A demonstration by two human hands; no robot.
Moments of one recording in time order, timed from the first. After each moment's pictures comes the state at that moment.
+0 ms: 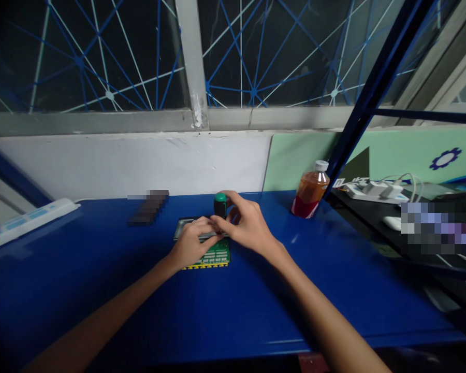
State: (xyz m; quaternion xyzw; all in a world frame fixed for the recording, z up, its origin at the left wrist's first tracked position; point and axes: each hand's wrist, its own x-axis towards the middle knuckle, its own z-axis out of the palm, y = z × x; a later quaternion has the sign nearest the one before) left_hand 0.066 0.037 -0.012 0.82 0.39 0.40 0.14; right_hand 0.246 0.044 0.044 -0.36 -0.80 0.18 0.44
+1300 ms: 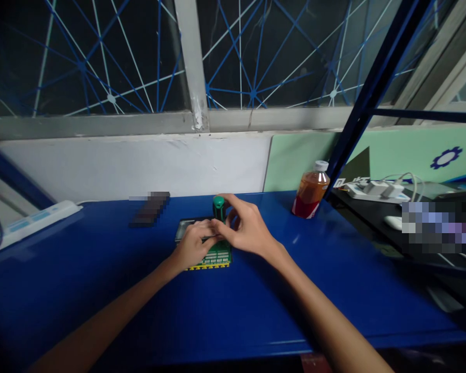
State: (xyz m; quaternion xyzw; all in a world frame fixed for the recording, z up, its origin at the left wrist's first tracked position) left_hand 0.067 0.038 -0.014 0.83 0.39 0.38 0.13; right_hand 0.245 0.039 0.047 -0.32 -0.82 0.20 0.43
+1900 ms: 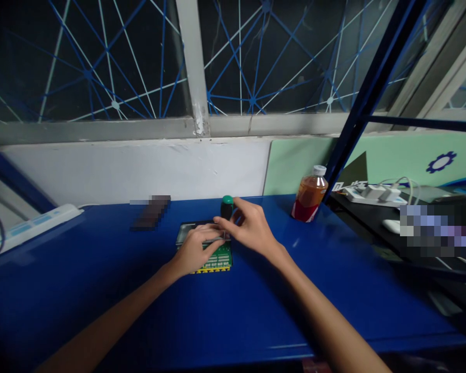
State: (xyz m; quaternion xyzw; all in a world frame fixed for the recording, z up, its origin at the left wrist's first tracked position) left_hand 0.066 0.033 -0.010 0.83 0.37 0.39 0.14; right_hand 0.247 0.047 0.045 -0.39 -0.78 0.18 0.45
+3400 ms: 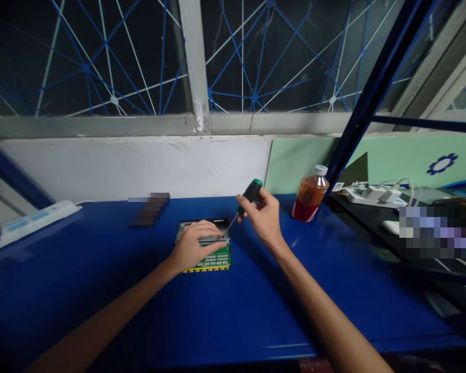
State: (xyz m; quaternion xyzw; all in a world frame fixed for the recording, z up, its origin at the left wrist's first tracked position) left_hand 0.066 0.033 -0.008 0.81 0.38 0.44 0.14; right_hand 0.253 0.062 0.041 -0.37 -0.61 0.33 0.62
